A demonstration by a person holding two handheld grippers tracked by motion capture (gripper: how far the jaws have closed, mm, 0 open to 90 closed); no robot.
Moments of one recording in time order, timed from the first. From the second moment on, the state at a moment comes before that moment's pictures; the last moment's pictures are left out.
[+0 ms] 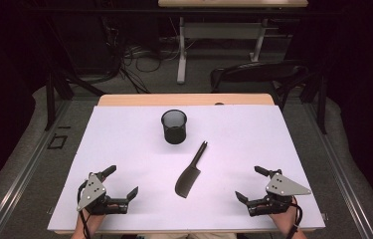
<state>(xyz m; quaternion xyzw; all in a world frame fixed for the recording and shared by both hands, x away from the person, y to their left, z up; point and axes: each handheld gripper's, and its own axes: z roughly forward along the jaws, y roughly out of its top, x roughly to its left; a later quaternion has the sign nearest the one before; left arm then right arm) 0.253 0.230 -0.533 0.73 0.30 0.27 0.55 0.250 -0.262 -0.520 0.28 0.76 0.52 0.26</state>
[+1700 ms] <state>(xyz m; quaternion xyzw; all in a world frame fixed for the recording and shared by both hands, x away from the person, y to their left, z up) 0.257 0.226 -0.532 0.74 0.29 0.27 0.55 0.323 -0.228 -0.515 0.32 0.80 0.46 0.21</state>
